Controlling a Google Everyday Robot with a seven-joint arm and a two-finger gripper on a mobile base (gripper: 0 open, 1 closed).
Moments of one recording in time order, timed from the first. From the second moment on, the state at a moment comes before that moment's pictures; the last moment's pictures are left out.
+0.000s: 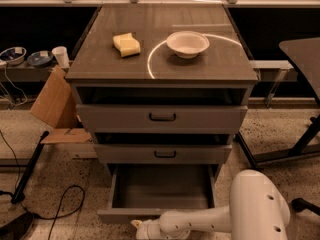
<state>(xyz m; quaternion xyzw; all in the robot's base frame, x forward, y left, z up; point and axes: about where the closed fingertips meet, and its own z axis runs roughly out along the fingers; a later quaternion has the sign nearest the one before) 0.388 0.137 0.173 -0.52 0.74 0.35 0.24</state>
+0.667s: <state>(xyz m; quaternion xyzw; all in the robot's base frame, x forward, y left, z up) 0.398 0.145 0.175 -0.52 0.74 0.35 0.24</state>
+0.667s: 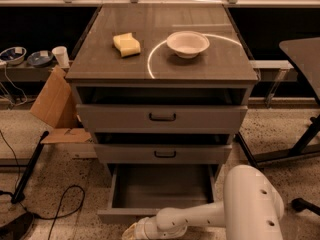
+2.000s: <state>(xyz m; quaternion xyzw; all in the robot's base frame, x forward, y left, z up) 0.446 0.161 0.175 -0.52 0.75 0.33 0.24</state>
